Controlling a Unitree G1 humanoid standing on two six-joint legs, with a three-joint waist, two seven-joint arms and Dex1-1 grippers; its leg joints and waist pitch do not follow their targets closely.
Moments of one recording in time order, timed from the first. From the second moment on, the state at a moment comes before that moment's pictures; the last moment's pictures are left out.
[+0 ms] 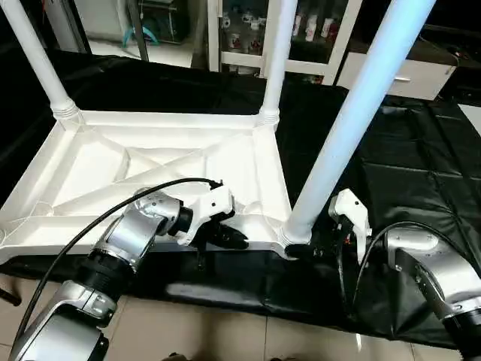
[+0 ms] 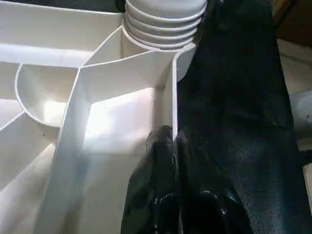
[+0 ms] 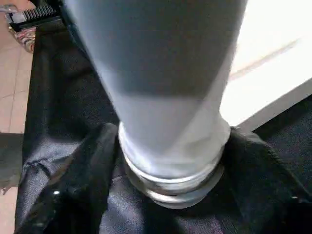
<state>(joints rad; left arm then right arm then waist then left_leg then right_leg) -0.60 0.39 -0.36 0.45 -0.01 0.22 -1.31 -0.30 -0.56 0.20 0.17 0.32 0.36 1.04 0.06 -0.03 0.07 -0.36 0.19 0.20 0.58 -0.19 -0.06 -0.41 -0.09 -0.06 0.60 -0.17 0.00</state>
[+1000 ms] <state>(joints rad) -0.61 0.33 -0.32 0.51 0.03 0.23 -1.17 -0.29 -0.36 0.10 0.33 0.29 0.21 0.86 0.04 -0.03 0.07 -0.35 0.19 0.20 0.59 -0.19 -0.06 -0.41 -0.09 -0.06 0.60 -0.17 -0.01</state>
